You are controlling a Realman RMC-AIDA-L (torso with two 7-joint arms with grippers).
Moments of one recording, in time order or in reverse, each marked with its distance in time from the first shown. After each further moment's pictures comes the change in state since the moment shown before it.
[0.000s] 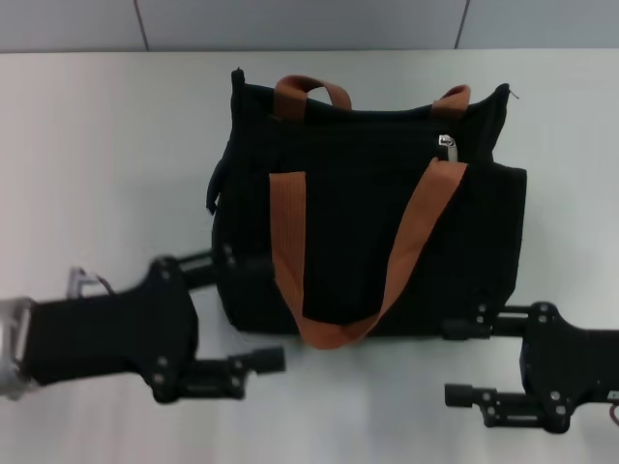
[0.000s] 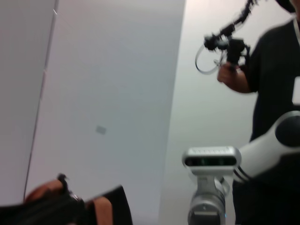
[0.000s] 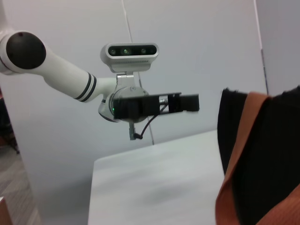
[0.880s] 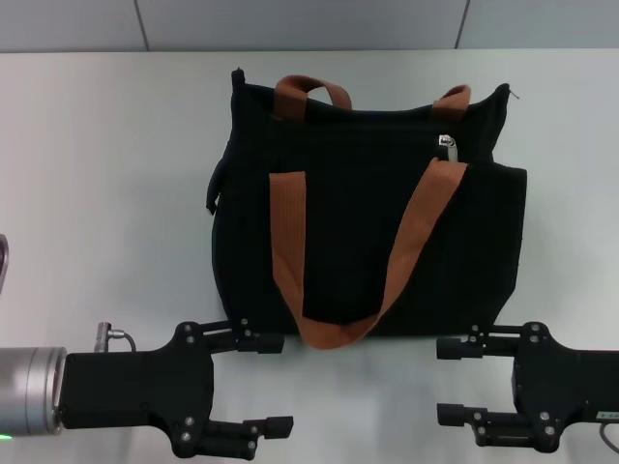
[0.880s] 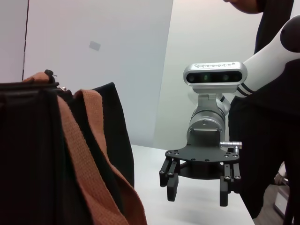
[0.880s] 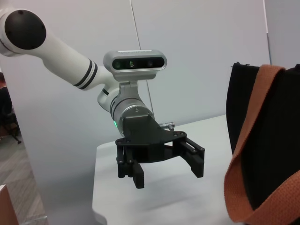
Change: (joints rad) left arm 0.007 -0.013 0.012 -0.039 0.197 -0.152 0.091; right arm -0.007 0.000 0.011 0.066 -0.045 0.042 -0.079
